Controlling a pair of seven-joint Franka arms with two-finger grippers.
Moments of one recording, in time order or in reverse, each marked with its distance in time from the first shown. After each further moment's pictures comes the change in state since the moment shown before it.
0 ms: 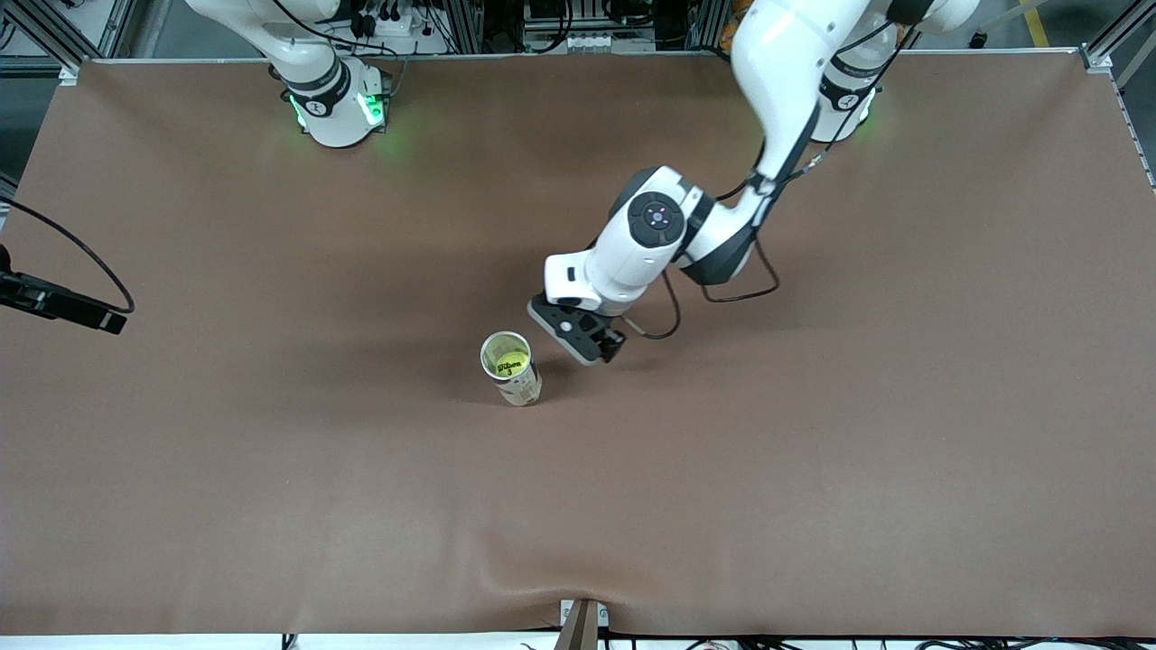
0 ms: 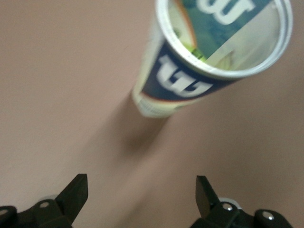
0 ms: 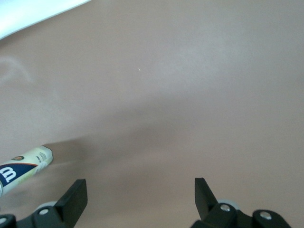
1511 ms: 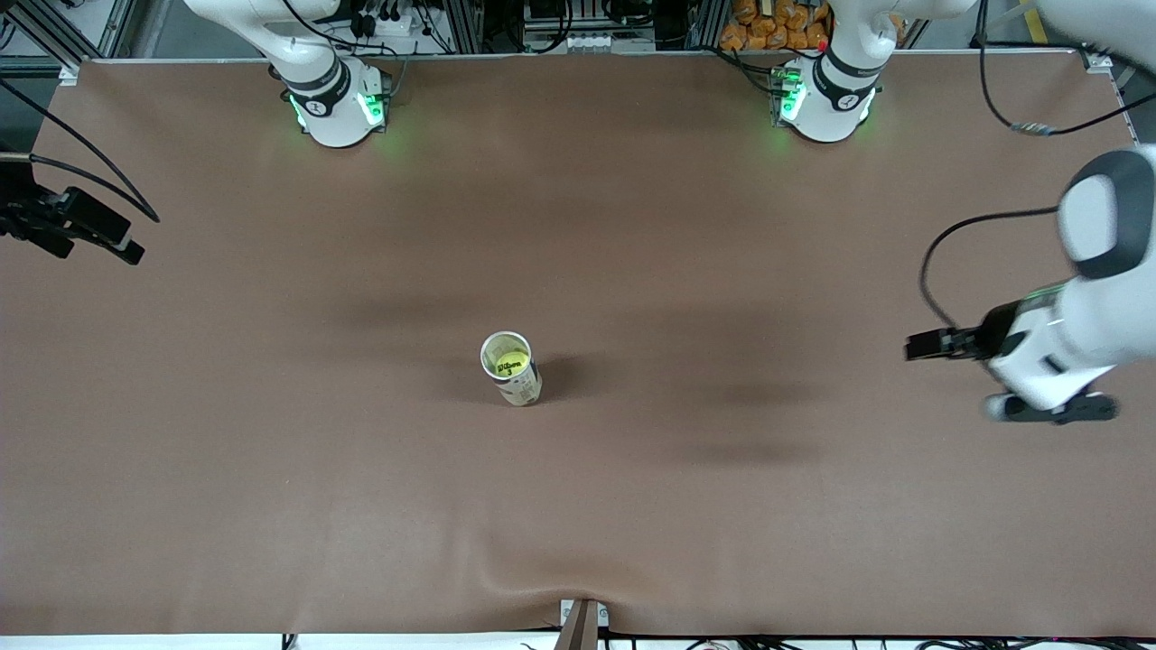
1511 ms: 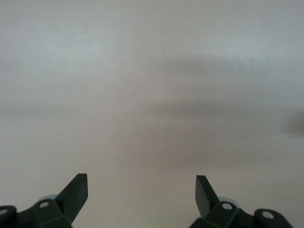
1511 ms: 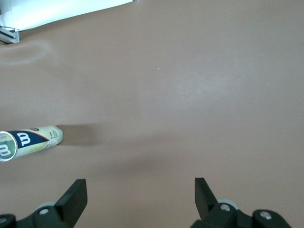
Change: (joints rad) left arm 0.472 -0.247 0.276 0.218 0.063 -0.817 -0.158; right arm 0.044 -0.294 0.001 -0.322 0.000 0.135 -0.119
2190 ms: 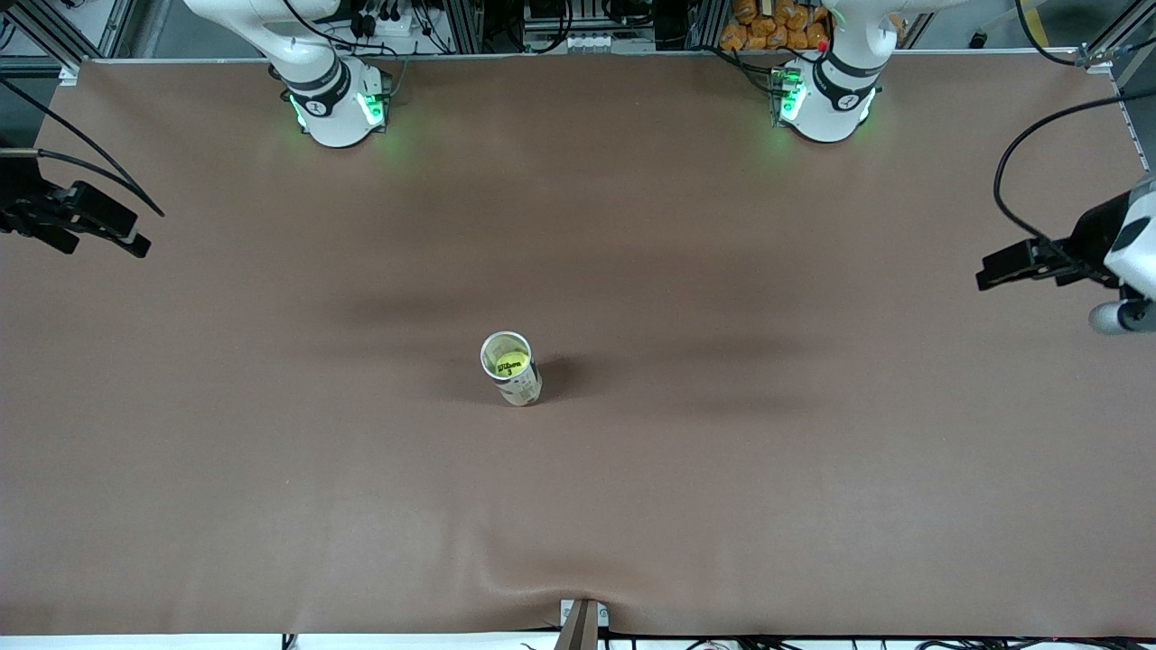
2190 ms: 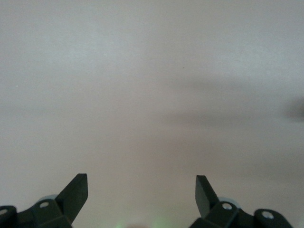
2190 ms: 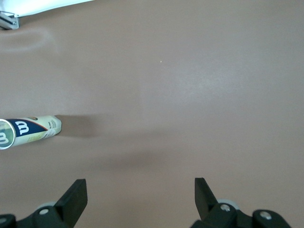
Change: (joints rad) left arm 0.253 -0.179 -0.297 0.004 0.154 -0.150 -0.076; right arm 0.025 0.000 0.001 0.001 -0.011 -0.030 -0.019
